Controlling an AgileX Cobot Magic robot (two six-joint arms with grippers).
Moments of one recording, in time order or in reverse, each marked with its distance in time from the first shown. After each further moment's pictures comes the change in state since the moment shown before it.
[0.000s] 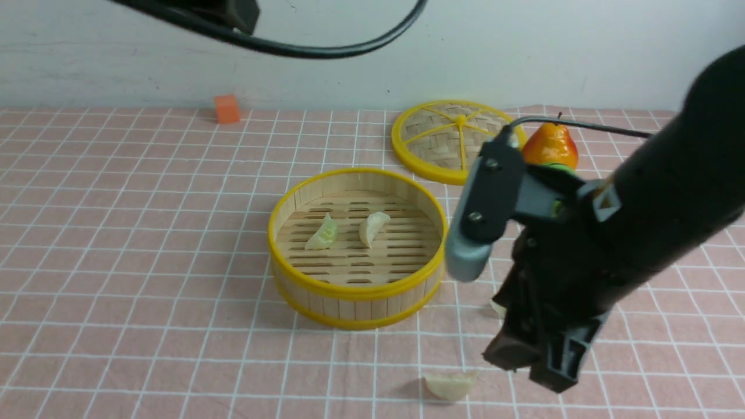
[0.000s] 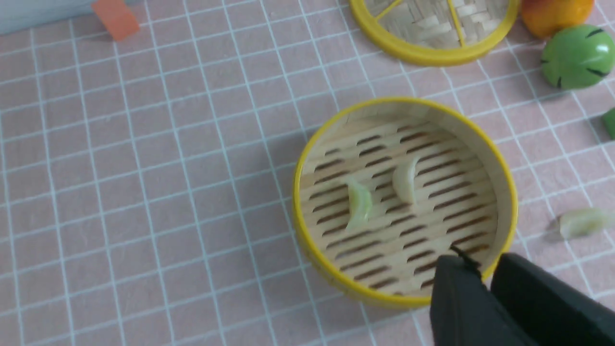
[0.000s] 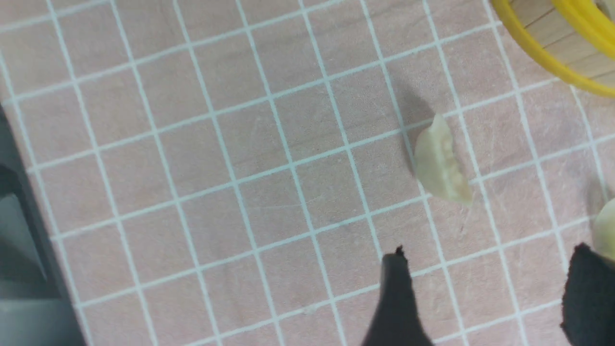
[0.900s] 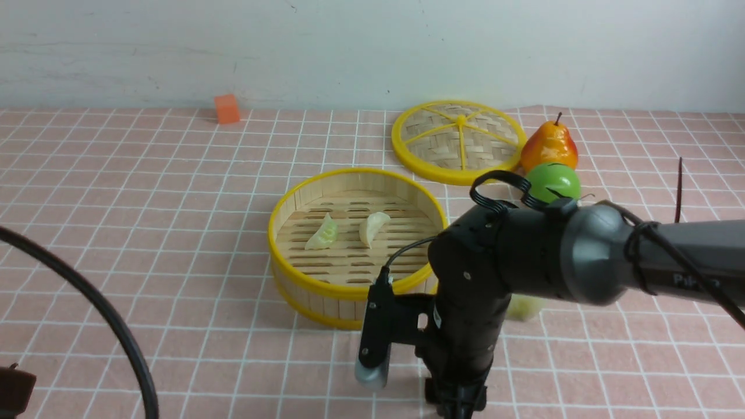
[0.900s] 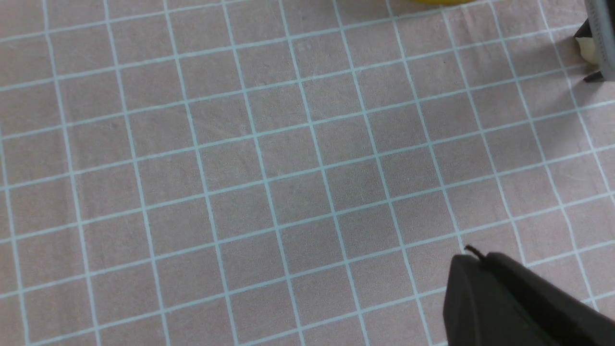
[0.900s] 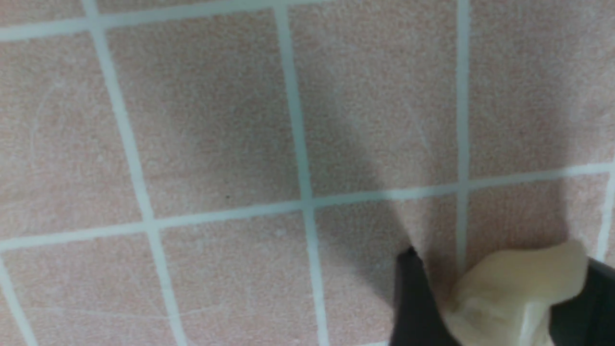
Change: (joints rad) right arm 0.064 0.501 -0.032 -0.204 -0.216 -0.004; left arm 0.000 -0.868 1.062 -0.047 -0.082 -0.075
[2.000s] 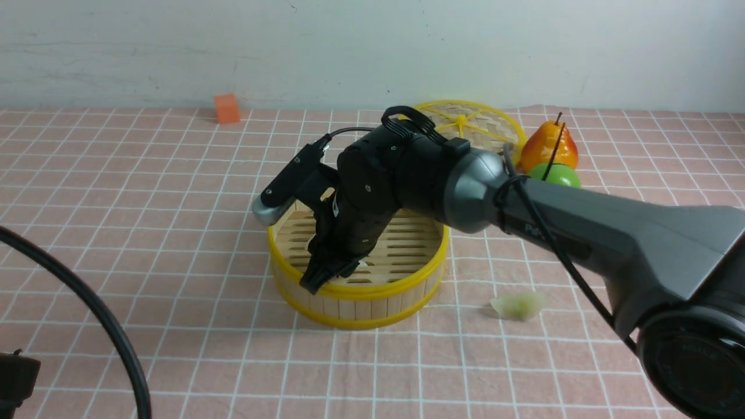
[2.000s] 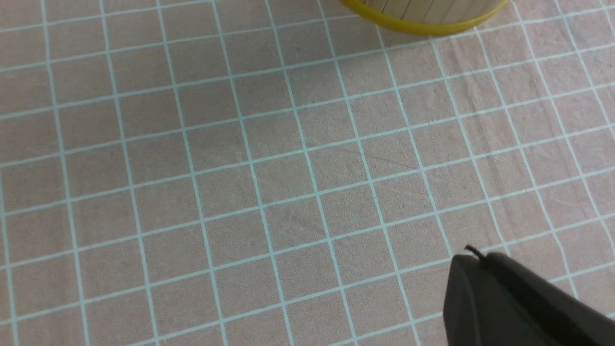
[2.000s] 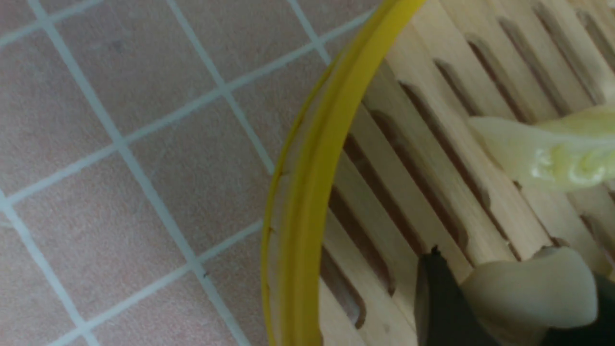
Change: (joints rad) right arm 0.000 0.318 -0.670 -0.048 -0.052 0.411; left arm 0.000 -0.010 0.007 -0.001 -0.051 0.000
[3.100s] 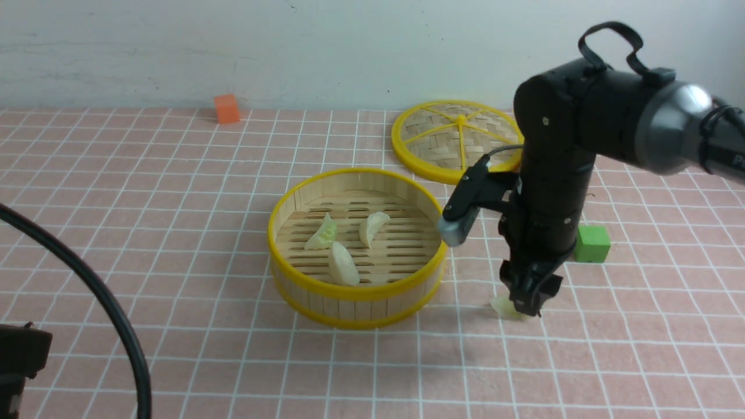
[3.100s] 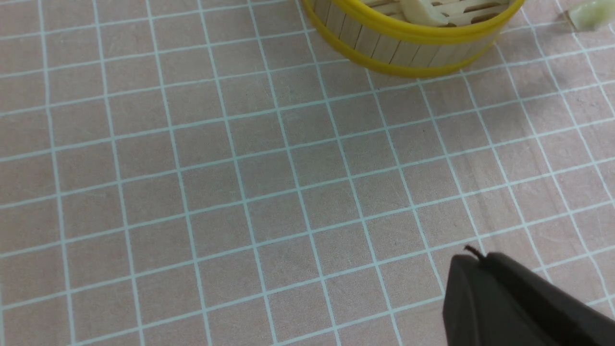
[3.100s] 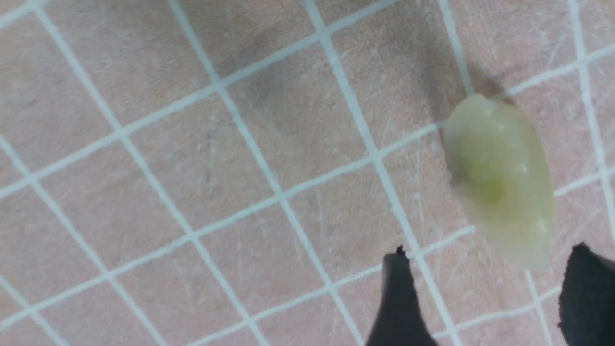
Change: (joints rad) right arm -0.291 -0.255 0.339 0.020 0.390 -0.376; left arm 0.000 0.000 0.003 0.002 -0.075 0.000
